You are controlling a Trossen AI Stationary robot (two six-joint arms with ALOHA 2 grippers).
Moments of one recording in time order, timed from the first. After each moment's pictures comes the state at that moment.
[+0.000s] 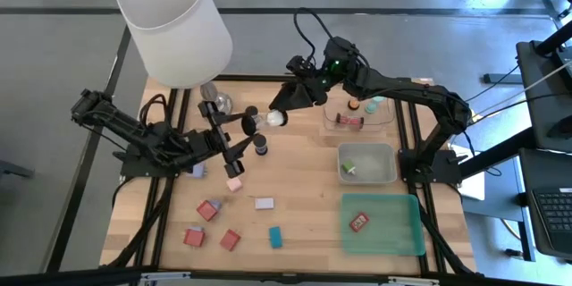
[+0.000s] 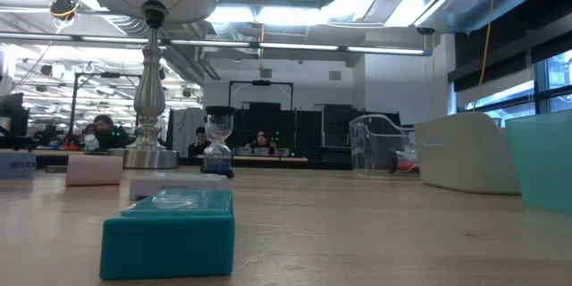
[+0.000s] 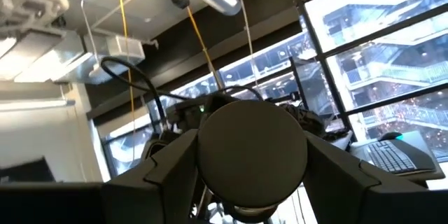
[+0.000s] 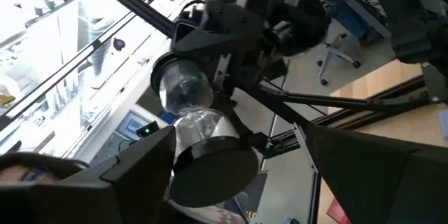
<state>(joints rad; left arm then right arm) -0.40 1.14 0.86 0.86 -0.69 0.72 -0.29 1.71 1.58 0.20 -0.96 0.99</state>
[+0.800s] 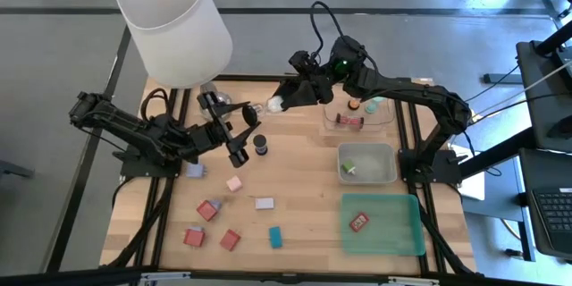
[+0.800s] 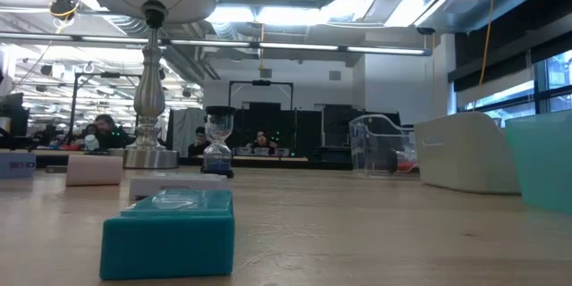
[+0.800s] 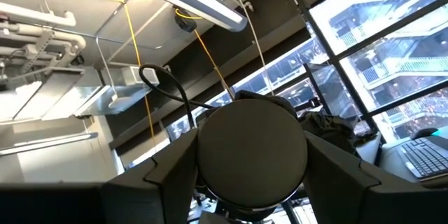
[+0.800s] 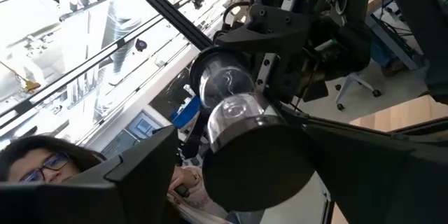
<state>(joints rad) -0.31 1.14 0.86 0.90 -0.58 0.83 -0.29 1.71 1.58 0.38 -0.96 1.04</state>
